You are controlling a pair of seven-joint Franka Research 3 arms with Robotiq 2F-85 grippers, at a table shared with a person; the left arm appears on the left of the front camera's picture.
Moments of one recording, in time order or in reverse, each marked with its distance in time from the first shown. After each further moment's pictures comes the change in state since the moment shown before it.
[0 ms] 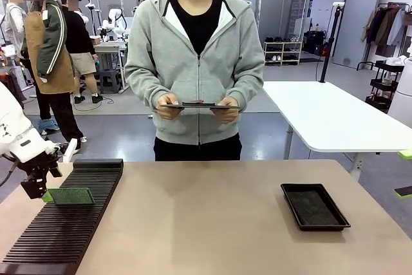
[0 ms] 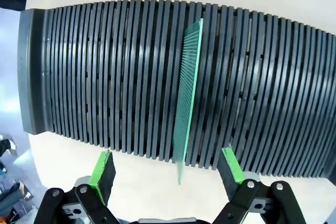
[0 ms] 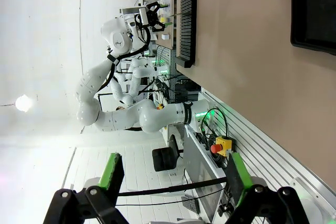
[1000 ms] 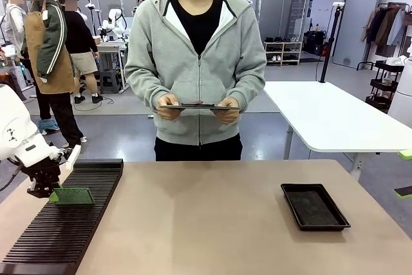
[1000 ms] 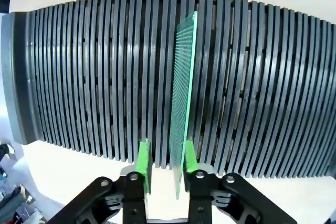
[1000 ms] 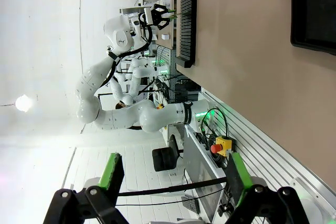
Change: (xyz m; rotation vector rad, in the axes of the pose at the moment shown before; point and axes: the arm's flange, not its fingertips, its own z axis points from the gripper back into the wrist) left arm 0.003 0.001 -0.015 -0.033 0.029 -0.038; right arm 0.000 0.000 0.000 0.000 0.000 0.000
